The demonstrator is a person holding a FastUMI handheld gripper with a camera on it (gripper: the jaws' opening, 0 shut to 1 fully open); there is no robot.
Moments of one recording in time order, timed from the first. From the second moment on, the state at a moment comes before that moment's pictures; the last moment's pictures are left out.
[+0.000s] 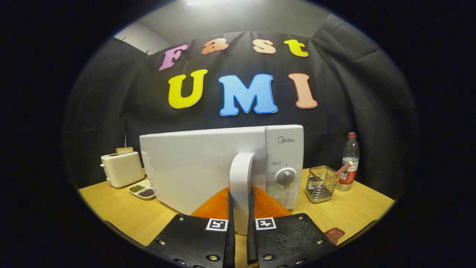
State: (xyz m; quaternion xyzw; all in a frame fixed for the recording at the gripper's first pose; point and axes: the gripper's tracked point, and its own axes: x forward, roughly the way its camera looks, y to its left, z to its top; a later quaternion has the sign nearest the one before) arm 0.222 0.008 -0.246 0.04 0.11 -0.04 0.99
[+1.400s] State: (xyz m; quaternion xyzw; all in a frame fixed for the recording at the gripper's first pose) arm 0.057 0.330 -0.233 0.01 0.10 0.15 0.98
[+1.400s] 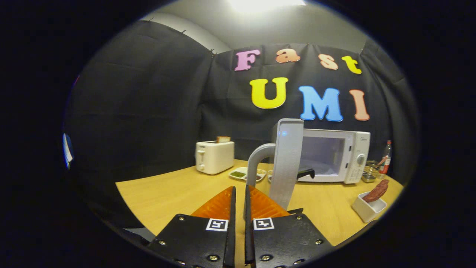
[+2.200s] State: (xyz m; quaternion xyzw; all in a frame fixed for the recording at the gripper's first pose) arm 0.073 0.121 -0.219 0.09 0.13 0.09 0.98
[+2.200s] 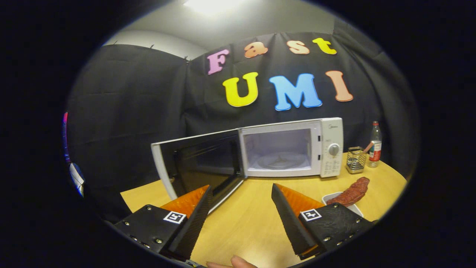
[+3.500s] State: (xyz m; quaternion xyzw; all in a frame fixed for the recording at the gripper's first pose) arm 0.138 -0.087 -0.321 0.27 0.22 -0.01 0.94
